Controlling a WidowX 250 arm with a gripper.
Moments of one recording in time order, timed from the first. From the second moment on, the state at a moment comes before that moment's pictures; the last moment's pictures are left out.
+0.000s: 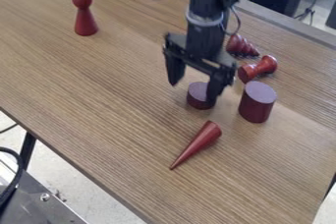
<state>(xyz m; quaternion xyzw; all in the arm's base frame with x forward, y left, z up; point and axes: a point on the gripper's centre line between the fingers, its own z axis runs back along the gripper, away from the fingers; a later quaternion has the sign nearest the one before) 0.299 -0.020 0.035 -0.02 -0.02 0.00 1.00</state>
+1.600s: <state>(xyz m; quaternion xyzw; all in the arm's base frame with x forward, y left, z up) 0.290 0.023 0.089 0.02 -0.11 0.16 0.98</state>
